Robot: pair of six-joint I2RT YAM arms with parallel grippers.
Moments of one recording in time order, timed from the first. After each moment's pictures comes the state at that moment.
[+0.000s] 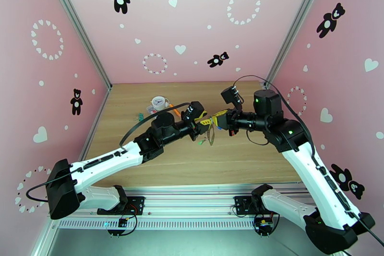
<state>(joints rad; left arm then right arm) -0.95 1.32 1.00 0.30 0.12 0.06 0.43 1.05 1.32 -0.78 -0.67 0.05</state>
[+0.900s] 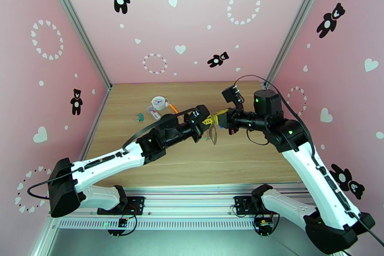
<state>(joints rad) -1.00 1.34 1.03 0.27 0.05 0.17 0.43 1.05 1.32 -0.78 -0.61 0.07</state>
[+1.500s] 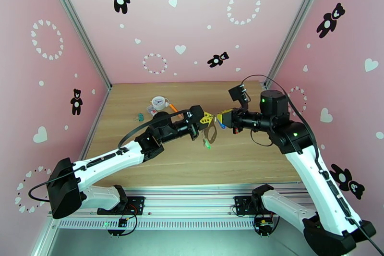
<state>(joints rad) -0.91 1.34 0.96 0.49 0.33 0.18 0.33 1.01 1.31 -0.78 -0.71 0.16</state>
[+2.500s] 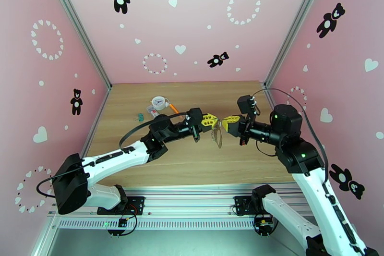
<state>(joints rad) -0.94 1.40 0.94 0.70 0.38 0.15 0.30 0.79 1.11 -0.62 -0.77 -0.03</state>
